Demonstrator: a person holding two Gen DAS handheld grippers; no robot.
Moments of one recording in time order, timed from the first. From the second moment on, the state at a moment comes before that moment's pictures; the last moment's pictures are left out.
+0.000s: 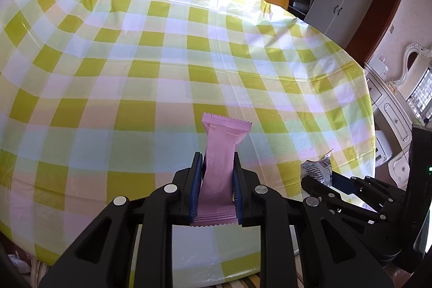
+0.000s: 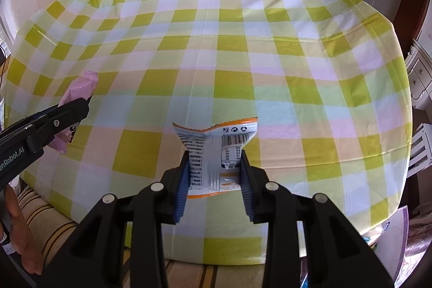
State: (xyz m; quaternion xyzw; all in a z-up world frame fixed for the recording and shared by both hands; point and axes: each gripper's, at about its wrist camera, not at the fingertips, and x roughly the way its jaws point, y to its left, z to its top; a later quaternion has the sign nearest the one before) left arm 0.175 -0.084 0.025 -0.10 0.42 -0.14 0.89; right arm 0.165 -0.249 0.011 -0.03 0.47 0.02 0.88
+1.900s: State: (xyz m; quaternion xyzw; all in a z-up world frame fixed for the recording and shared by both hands) left arm 0.069 -0.303 0.014 -0.03 0.50 -0.42 0.76; right arm -0.009 -0.460 0.012 0.06 0.47 -0.25 0.84
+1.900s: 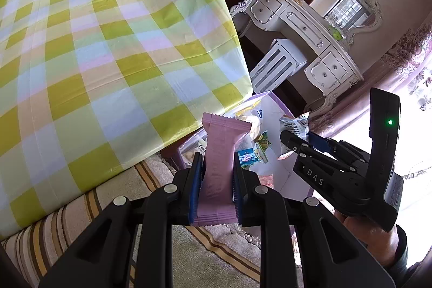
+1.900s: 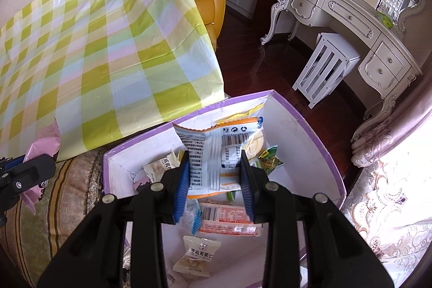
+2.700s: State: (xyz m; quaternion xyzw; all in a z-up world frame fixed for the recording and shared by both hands) left arm 0.034 -0.314 0.008 0.00 0.53 -0.40 0.75; right arm -0.031 -0.478 0.021 0.09 0.46 -0.28 0.84
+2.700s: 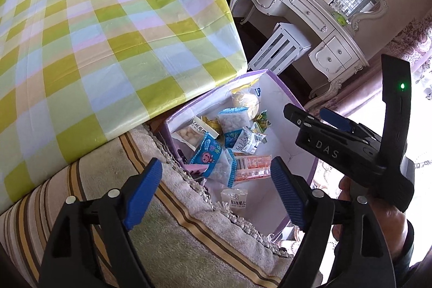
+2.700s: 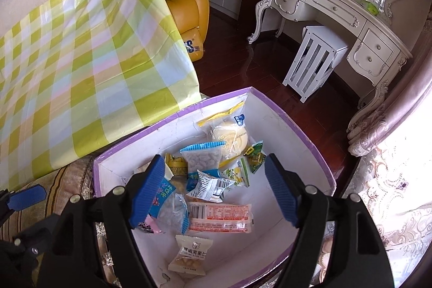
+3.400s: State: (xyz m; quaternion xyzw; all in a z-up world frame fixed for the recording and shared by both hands) left arm 0.021 -0.315 -0.001 0.03 0.55 -0.37 0.75; right arm -0.077 -0.460 0.018 0.09 0.49 -0.28 0.82
